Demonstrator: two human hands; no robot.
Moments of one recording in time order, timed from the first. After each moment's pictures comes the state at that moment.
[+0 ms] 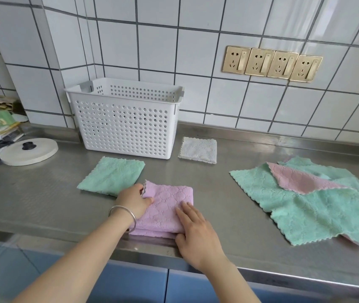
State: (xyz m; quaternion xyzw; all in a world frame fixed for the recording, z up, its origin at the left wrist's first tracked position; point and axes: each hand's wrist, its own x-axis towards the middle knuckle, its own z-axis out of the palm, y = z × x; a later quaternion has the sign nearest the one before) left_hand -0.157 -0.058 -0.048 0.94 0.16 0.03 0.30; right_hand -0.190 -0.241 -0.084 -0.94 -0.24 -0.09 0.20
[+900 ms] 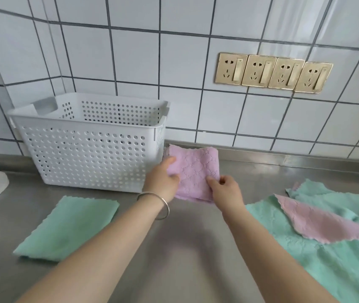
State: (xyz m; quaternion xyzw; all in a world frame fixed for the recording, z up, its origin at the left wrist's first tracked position) left_hand 0.001 -0.130 0.009 0.87 0.06 0.14 0.46; right_hand 0.011 -0.280 -0.005 -0.81 0.10 -0.04 0.57
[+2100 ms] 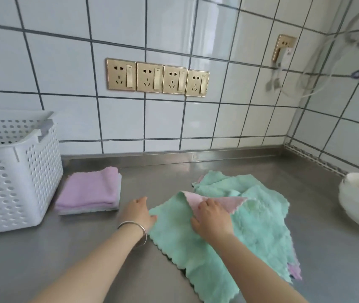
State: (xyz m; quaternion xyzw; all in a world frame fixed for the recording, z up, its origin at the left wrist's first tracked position) left_hand 0.045 -0.294 -0.062 0.98 -0.05 -0.04 0.19; right_hand -0.024 -0.474 -0.046 -0.99 0.08 -0.08 0.03
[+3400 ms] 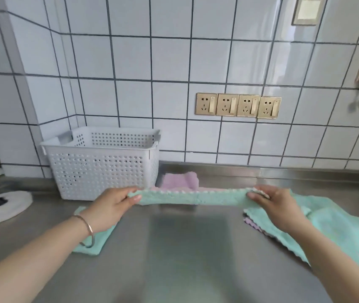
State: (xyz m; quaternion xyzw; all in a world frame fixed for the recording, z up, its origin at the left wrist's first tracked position) left_hand -0.127 -0.054 0.057 0.93 -0.11 0.08 0.34; right_hand -0.100 -0.419 0.060 -0.87 -0.09 -0.15 0.46
